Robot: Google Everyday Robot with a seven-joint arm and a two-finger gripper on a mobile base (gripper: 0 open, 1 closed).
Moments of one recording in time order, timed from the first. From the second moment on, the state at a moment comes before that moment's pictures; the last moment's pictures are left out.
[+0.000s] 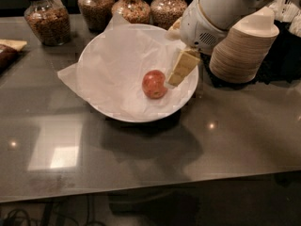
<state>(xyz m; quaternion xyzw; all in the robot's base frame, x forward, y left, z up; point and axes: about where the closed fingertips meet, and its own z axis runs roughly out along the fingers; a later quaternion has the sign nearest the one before) 0.561 -0.062 0.947 -0.68 0.67 0.07 0.29</state>
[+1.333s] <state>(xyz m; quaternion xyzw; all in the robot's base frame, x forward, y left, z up) 0.577 -0.049 0.895 -0.72 0.64 0.11 0.26</state>
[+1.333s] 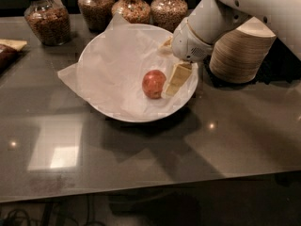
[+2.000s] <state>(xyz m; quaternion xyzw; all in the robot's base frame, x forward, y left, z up) 0.579 -0.044 0.884 -0.72 0.64 0.12 0.25</state>
